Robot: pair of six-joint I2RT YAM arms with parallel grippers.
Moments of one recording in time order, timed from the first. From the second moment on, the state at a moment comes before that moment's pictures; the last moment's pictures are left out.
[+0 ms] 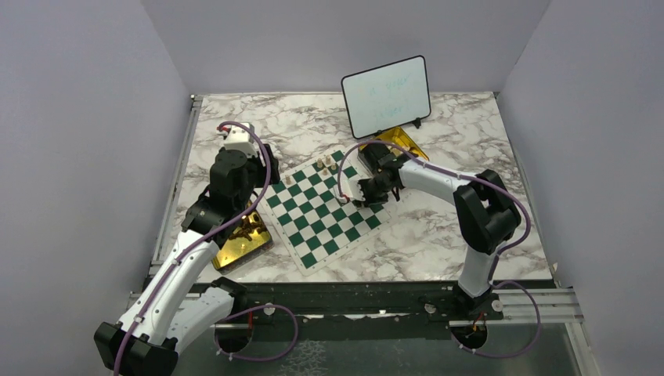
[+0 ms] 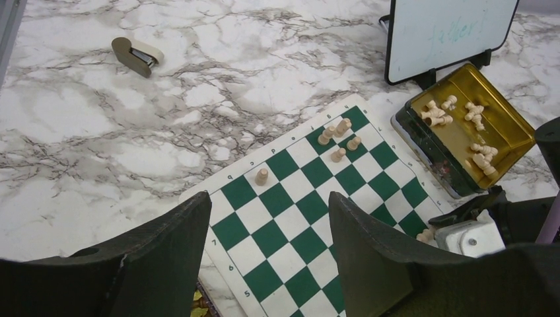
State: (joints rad) left arm -0.41 0.87 0.87 -0.32 -0.25 -0.28; right arm 0.61 1.85 1.23 -0.62 -0.35 -1.29
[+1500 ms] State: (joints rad) left arm -0.41 1.21 0.91 -0.16 0.62 -0.54; right arm 0.61 1.54 1.07 0.05 -0.89 -0.21
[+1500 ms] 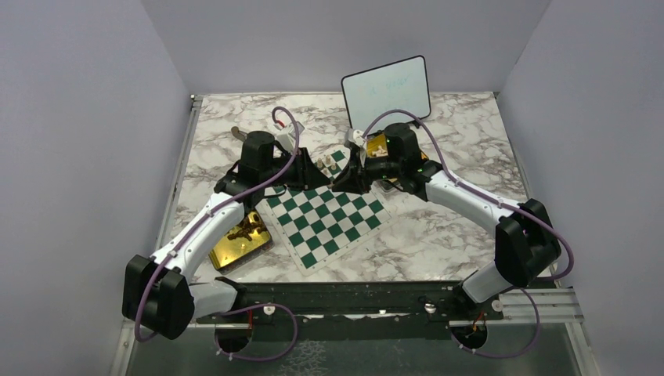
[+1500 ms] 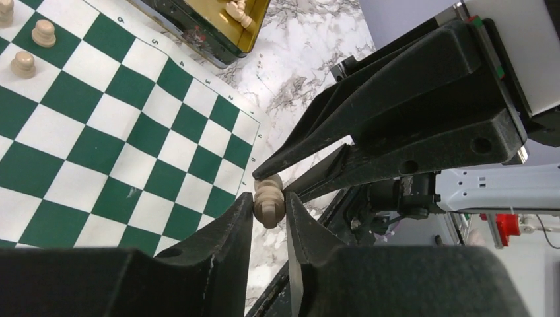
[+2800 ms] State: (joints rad) left arm -0.41 1.57 1.30 -0.46 -0.05 -0.36; right arm 0.61 1.02 0.83 -0.03 -0.26 0.12
